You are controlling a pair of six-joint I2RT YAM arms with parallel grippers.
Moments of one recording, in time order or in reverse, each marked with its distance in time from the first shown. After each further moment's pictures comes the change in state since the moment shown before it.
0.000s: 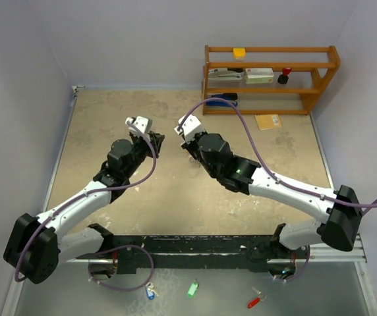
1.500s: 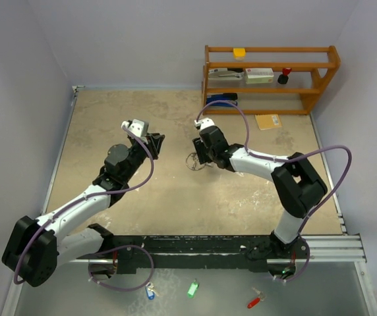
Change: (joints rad) left arm 0.000 -0.022 -0.060 0.140 0.032 -0.026; right arm -0.316 0.375 -0.045 -0.071 -0.260 0.354
